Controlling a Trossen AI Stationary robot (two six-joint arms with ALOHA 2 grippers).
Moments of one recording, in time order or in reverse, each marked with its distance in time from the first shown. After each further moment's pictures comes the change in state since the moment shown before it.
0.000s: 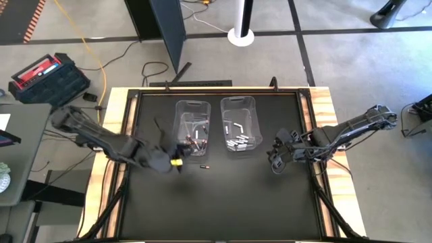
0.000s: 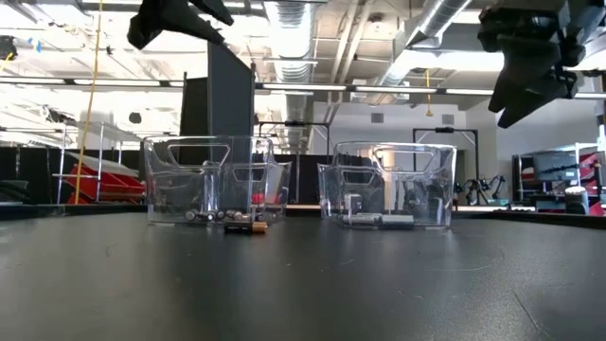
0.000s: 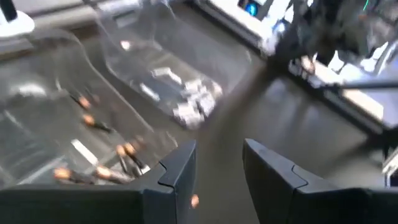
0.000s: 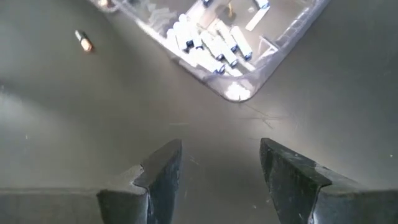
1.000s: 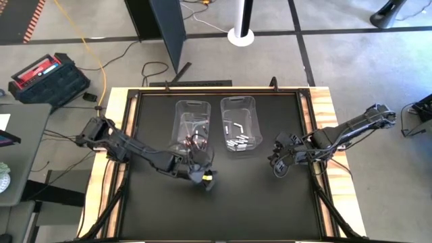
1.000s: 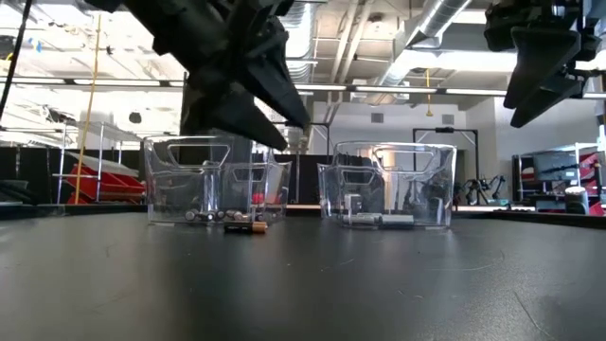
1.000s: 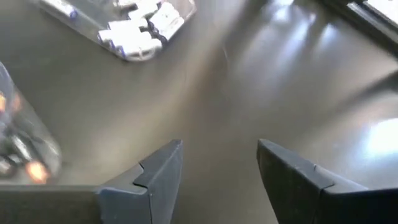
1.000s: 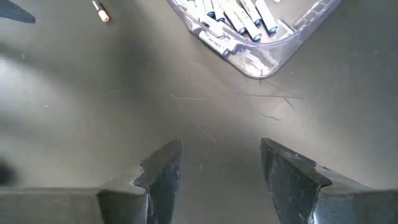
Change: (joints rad) left arm 0.053 0.512 0.060 0.312 0.270 0.001; right arm 0.045 0.000 0.000 0.003 -0.070 0.024
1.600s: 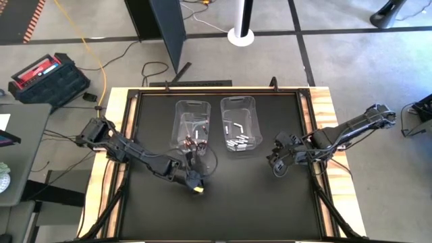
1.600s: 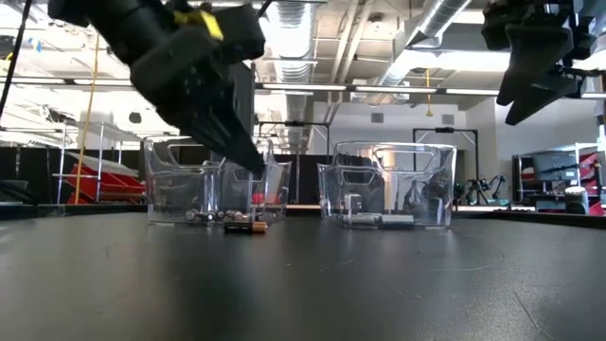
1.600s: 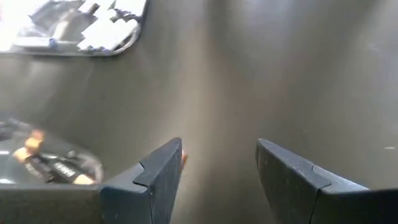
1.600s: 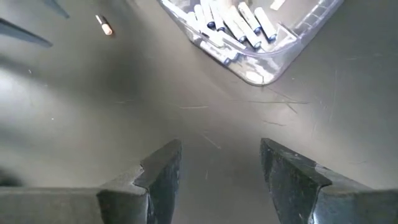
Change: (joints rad) left arm -0.045 0.001 -0.080 -0.013 0.001 0.481; right arm 0.000 0.002 0.000 0.025 0.023 0.027
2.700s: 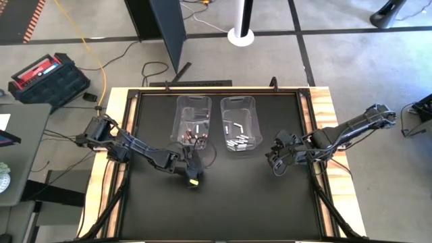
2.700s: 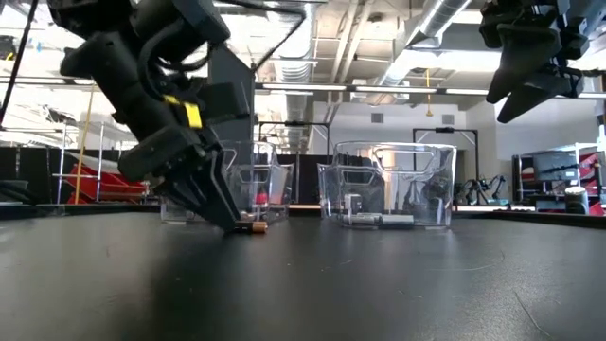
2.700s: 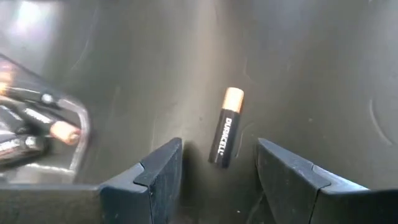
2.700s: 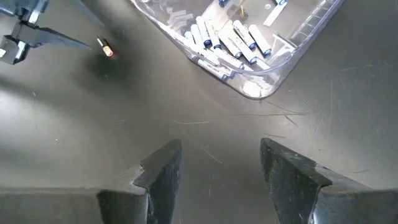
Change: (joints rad) left arm 0.105 0.013 -0.160 0.087 0.074 0.110; right arm -0.001 0.000 0.000 0.018 0.055 0.036
